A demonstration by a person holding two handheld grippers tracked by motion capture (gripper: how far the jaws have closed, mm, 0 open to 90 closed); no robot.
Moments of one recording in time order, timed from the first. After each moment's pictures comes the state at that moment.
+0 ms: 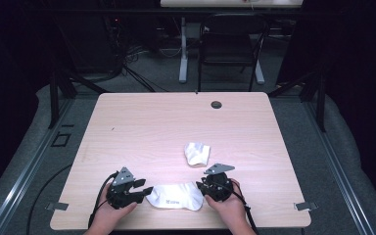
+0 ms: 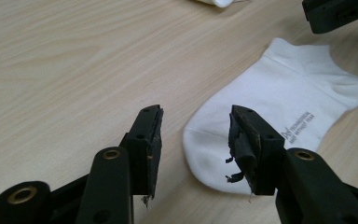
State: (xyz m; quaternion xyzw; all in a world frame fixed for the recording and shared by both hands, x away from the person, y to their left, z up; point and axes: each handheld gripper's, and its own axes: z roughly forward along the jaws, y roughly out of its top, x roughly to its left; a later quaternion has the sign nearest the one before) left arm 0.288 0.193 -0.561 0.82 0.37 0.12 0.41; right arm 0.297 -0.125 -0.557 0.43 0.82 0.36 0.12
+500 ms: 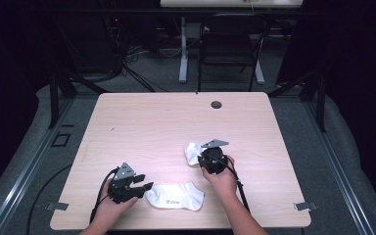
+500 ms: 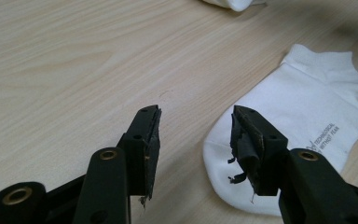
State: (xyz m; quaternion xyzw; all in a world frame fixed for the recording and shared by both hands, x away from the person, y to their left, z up) left arm 0.300 0.192 -0.565 0.82 0.38 0.12 0.41; right arm 0.371 -0.116 -0.550 0.48 0.79 0.35 0.18
